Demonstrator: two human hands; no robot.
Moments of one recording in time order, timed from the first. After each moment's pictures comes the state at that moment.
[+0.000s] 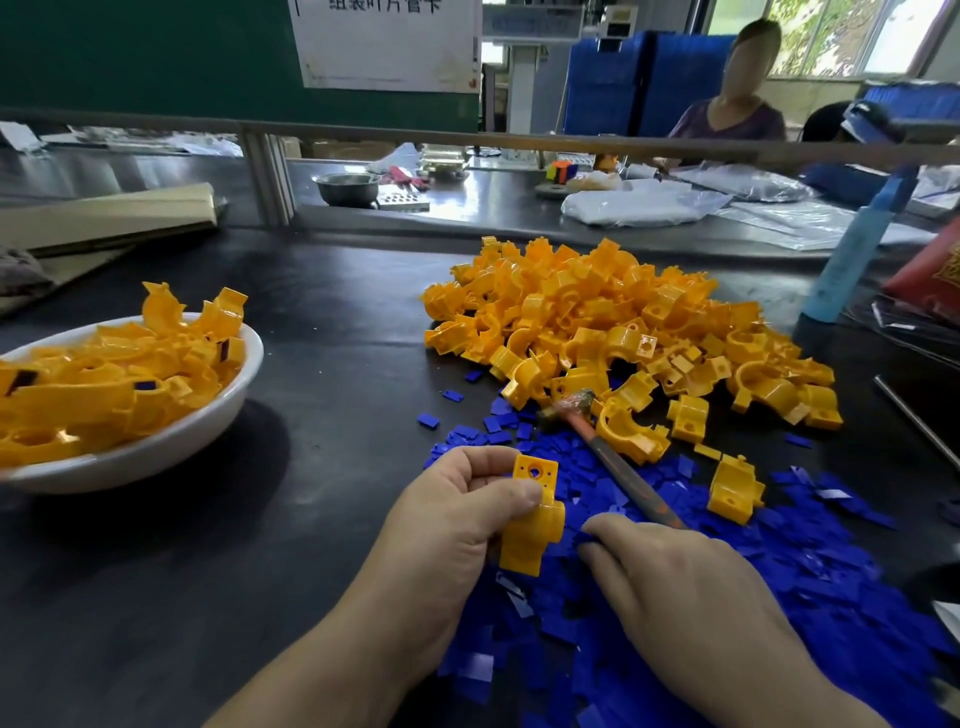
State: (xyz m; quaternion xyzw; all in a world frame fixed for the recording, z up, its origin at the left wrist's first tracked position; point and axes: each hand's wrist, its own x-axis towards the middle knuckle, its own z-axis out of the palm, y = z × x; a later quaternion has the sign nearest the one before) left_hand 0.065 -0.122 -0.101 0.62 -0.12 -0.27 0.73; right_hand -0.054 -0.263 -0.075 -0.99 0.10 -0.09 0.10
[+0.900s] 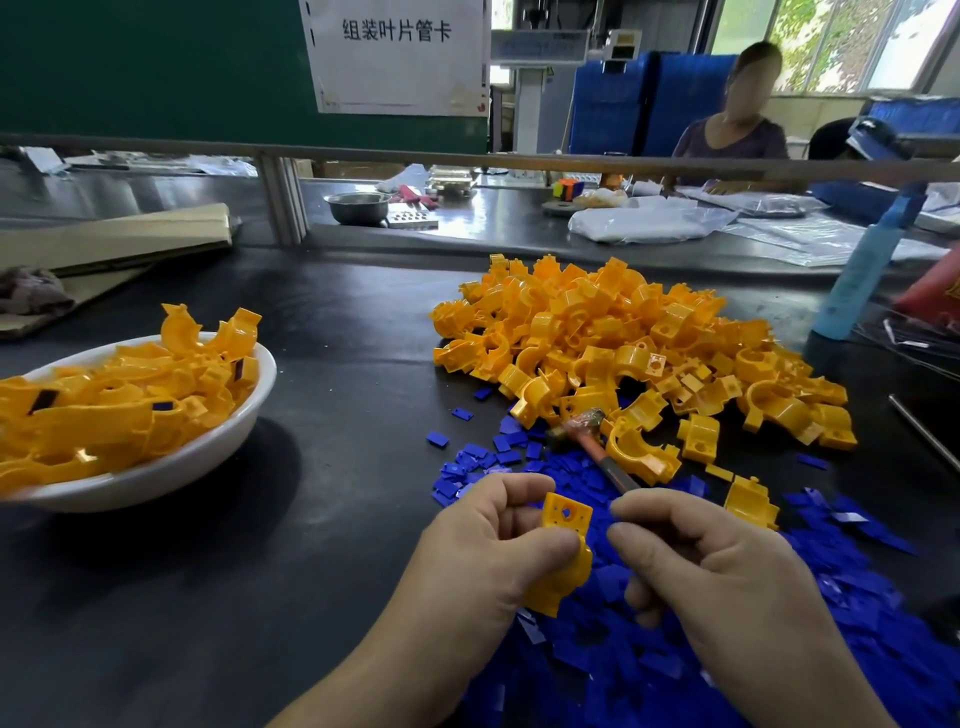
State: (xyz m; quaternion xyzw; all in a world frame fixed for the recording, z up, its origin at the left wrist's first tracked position) left_hand 0.053 -0.120 -0.093 0.65 -0.20 -0.27 0.68; right_hand -0.055 -0.264 -0.055 -0.82 0.19 -0.18 0.51
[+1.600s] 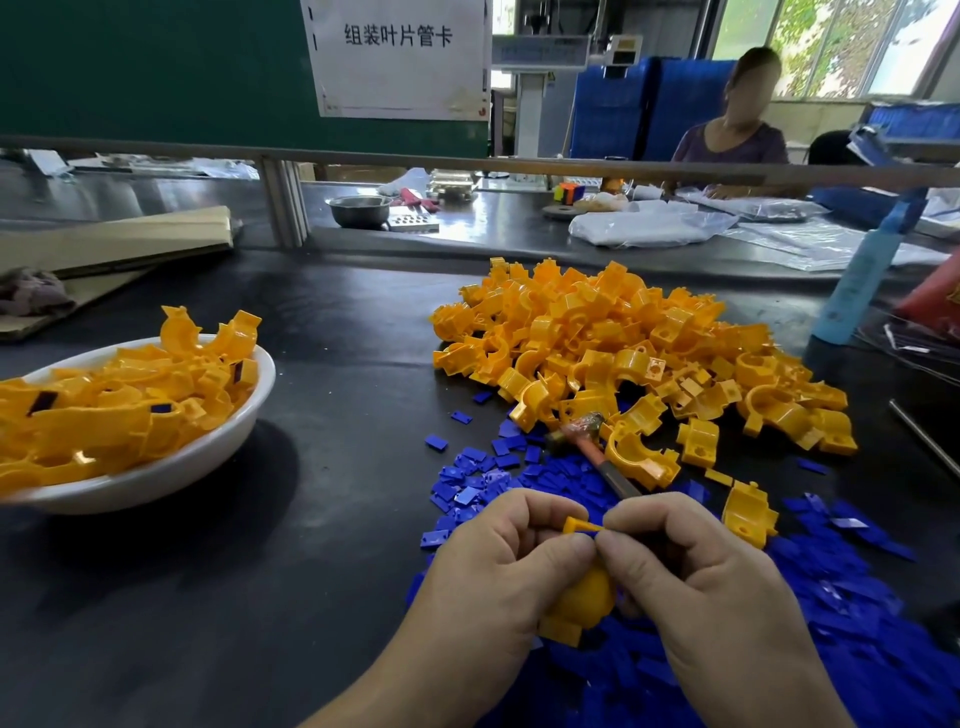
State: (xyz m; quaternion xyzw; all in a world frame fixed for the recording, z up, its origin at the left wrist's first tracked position) left_hand 0.040 -0.123 -0.084 0.65 -0.24 -0.27 0.66; right_hand -0.052 -0.255 -0.064 -0.83 0.15 -0.24 0.48
